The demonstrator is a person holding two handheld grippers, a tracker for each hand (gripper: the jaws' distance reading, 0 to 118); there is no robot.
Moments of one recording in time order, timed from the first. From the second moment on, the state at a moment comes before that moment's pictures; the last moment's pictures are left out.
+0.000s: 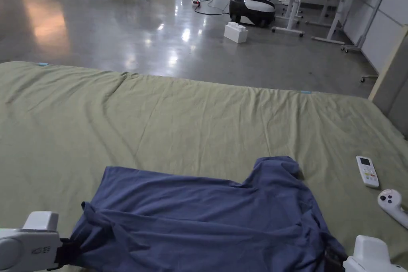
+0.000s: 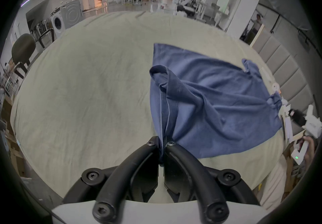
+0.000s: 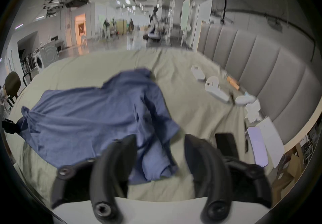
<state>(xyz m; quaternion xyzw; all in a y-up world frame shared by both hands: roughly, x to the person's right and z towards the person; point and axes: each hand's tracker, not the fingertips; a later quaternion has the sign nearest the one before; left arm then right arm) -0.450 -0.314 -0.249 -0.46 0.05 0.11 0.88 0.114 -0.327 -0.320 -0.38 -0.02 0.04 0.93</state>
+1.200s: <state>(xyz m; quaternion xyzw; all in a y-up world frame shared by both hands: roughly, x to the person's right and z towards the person) -0.475 -0.310 -0.152 -0.46 0.06 0.15 0.87 0.114 -0.314 -0.237 -0.47 0.05 0.12 0.87</state>
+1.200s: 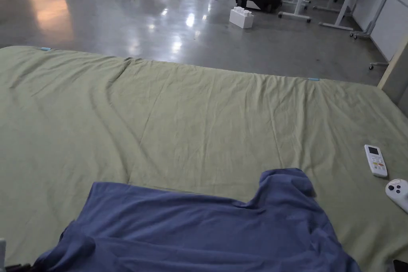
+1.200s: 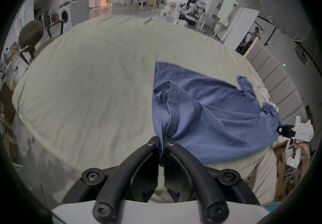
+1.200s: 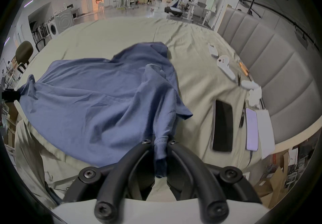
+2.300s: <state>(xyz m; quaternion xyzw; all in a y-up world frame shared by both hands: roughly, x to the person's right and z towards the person) -0.390 -0.246 -0.208 -0.15 0.11 0.02 0.98 0.001 -0.237 -0.248 -0.04 0.01 0.10 0.99</state>
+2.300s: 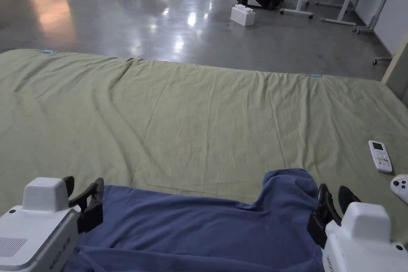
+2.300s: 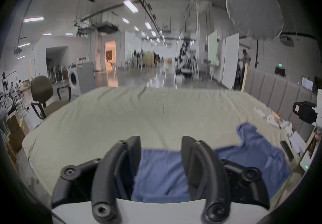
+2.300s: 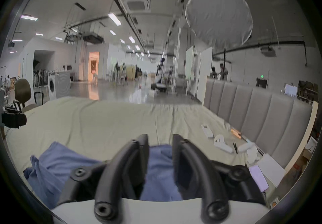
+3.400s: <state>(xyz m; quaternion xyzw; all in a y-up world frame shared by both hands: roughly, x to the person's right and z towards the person) -0.486 -0.348 -0.411 -0.50 0.07 0.10 0.86 0.003 -0.276 -0.310 -0.12 0.01 0.10 0.99</state>
